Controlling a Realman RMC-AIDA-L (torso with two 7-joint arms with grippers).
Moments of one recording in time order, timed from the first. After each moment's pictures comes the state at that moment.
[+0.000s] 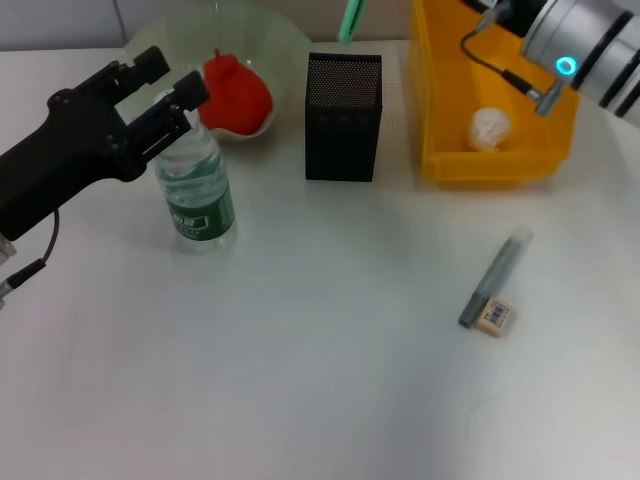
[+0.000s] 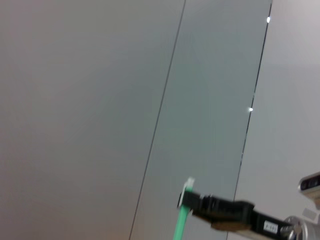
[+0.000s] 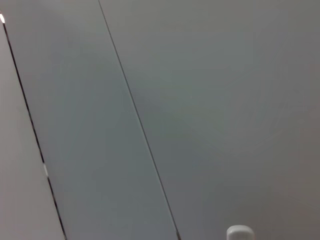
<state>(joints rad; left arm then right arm) -0.06 -2.07 1.38 1.00 0.99 1.25 -1.27 0.86 2.09 -0.61 -0.23 -1.41 -1.19 1.13</state>
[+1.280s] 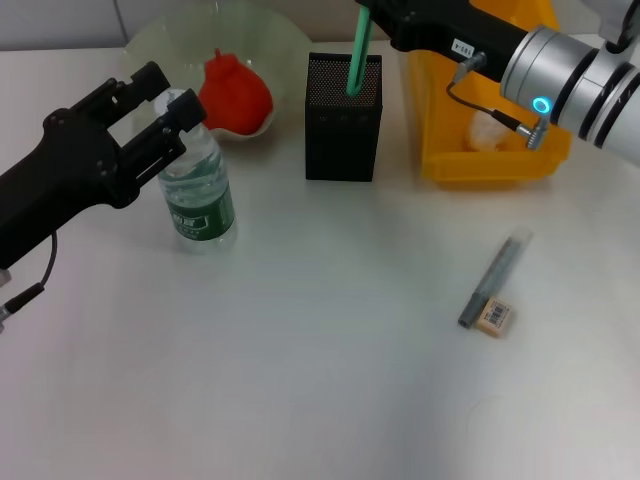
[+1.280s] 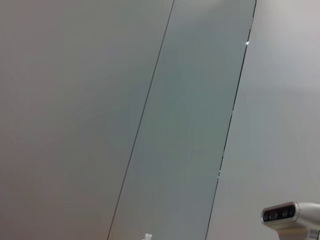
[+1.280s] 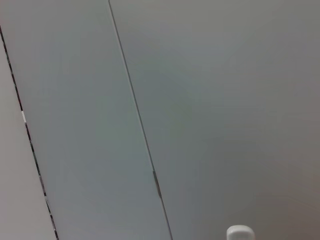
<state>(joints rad) -0.06 -2.07 1.36 0.90 0.93 1.39 -1.22 0.86 2.09 -0.67 -0.16 -1.41 -1.08 1.02</state>
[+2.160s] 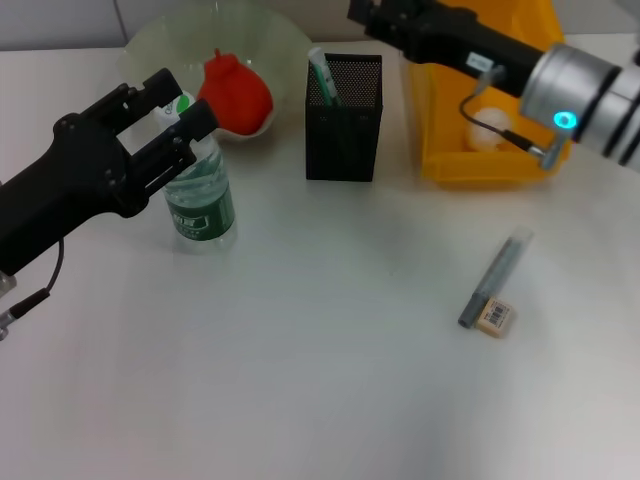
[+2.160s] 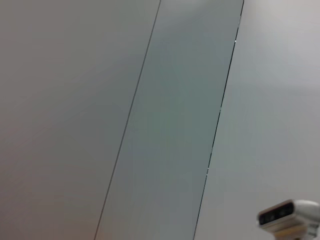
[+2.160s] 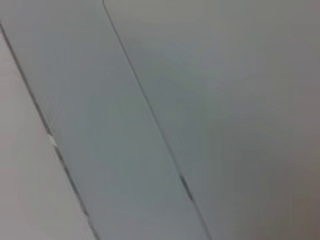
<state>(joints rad) -0.06 -2.07 1.37 0.90 0.94 1.41 -1.22 0.80 2.08 -0.72 -0.22 -1.42 -1.19 1.21</state>
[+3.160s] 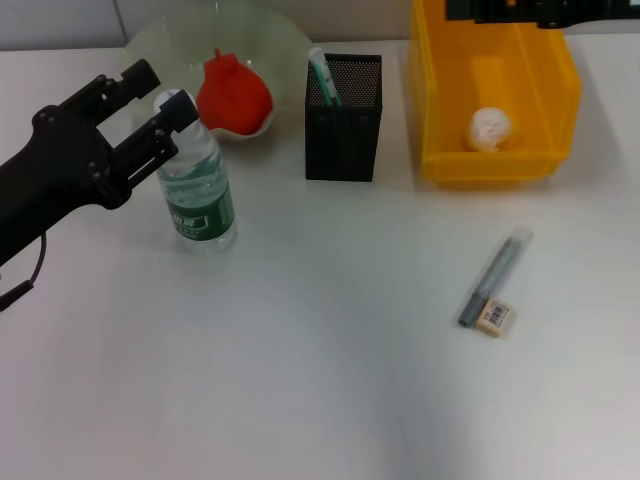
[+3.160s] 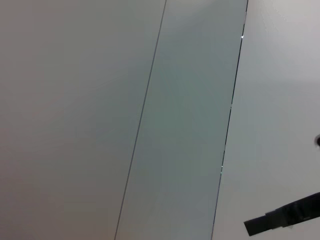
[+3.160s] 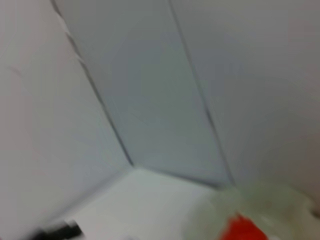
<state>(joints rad) -0.06 -2.07 1.34 0.90 0.95 1.40 -1.18 0.46 2.09 -0.98 -1.62 -1.99 -1.51 2.49</state>
